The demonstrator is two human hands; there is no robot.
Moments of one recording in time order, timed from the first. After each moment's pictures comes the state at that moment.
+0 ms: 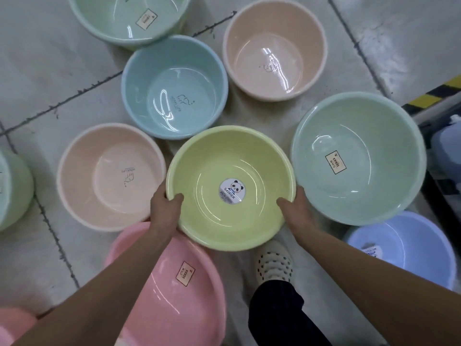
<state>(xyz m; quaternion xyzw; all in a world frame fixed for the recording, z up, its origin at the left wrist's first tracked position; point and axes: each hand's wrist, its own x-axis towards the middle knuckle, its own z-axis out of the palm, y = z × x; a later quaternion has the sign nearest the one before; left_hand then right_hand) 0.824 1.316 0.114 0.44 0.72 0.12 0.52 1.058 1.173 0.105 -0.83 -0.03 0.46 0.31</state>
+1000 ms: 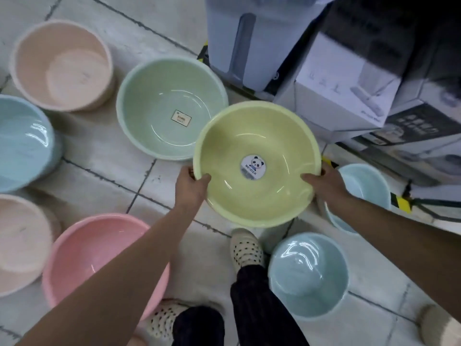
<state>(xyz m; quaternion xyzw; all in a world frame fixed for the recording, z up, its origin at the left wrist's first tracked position) 1.064 1.020 0.220 0.64 0.50 -0.09 0.58 1.196 0.745 0.250 -0.87 0.17 0.31 0.34</state>
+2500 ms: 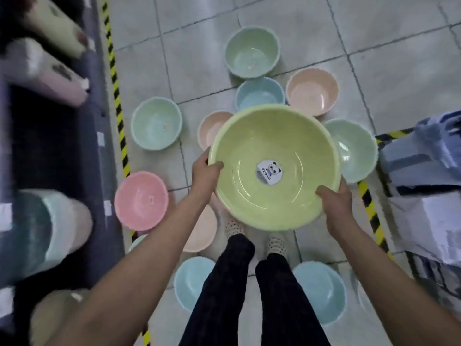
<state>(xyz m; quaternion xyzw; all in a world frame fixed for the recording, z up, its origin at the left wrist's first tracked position) 0.720 1.105 0.698 0.40 0.72 0.23 0.52 0.965 0.977 0.650 -0.76 -0.05 0.49 0.44</state>
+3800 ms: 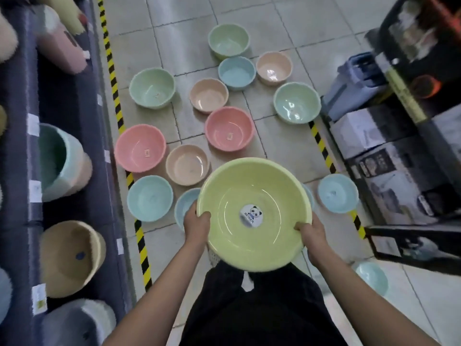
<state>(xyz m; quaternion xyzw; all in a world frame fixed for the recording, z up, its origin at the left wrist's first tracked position) 0.447 0.512 0.793 0.35 0.72 0.23 0.56 0.691 0.404 0.790 -0.79 -0.02 0.48 0.38</state>
